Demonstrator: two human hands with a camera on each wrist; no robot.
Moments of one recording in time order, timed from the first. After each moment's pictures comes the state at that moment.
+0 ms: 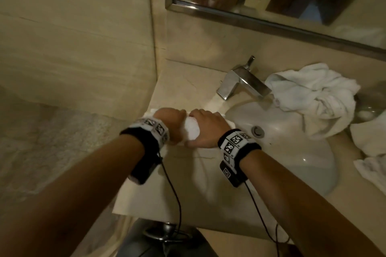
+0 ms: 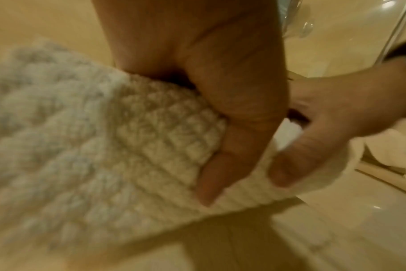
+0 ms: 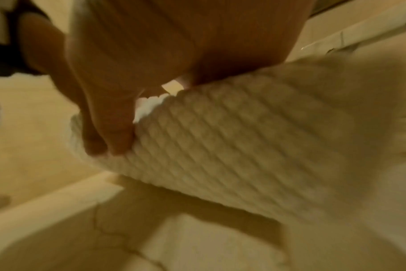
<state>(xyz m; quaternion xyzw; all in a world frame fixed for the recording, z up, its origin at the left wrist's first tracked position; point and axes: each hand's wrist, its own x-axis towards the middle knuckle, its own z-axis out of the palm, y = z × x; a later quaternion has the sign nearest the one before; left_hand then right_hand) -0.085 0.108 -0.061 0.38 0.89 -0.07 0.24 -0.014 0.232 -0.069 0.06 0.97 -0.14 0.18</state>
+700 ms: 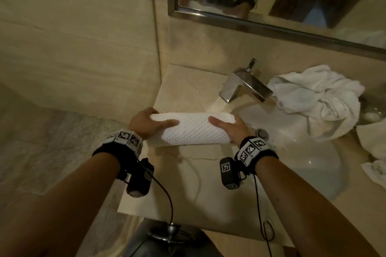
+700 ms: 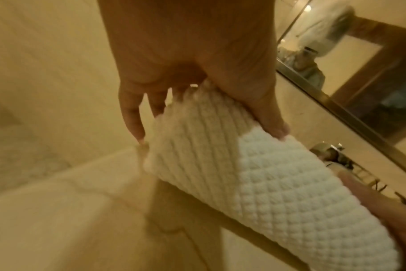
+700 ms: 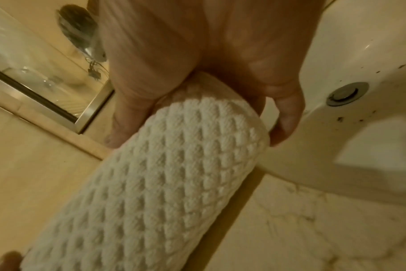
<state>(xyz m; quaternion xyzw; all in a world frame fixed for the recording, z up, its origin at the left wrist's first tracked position) -0.106 0.042 -0.075 0.04 0.90 0.33 0.28 0.013 0.278 -0.092 0.41 0.69 -0.59 0.06</state>
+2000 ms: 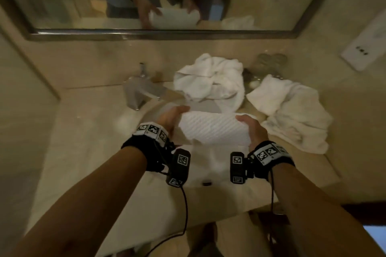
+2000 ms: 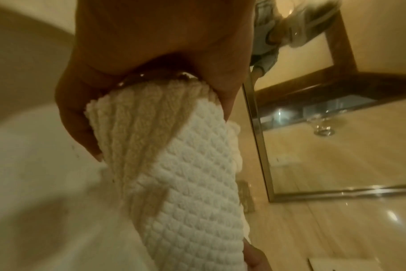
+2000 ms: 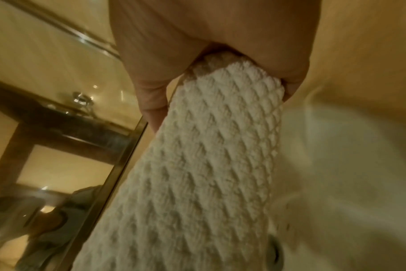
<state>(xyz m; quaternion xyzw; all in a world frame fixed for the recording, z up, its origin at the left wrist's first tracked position) 0.049 0.311 -0.007 -0.02 0.70 0.47 0.54 0.235 0.465 -0.052 0.65 0.43 -0.59 -0.21</state>
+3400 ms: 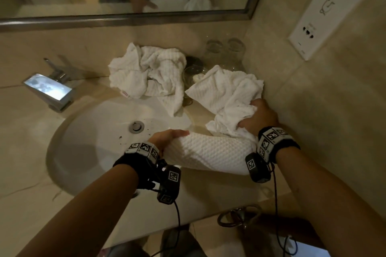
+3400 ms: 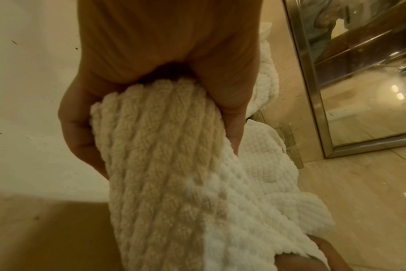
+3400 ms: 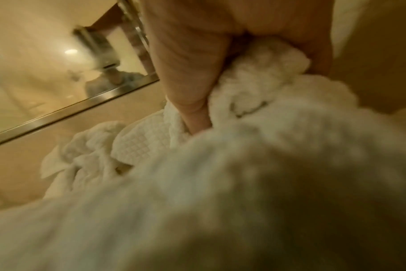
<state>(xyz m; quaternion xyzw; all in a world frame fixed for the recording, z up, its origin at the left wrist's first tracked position) 0.203 0.481 -0.069 -0.06 0.72 0.37 0.59 0.380 0.701 -0.075 0.57 0.80 -0.21 0.00</state>
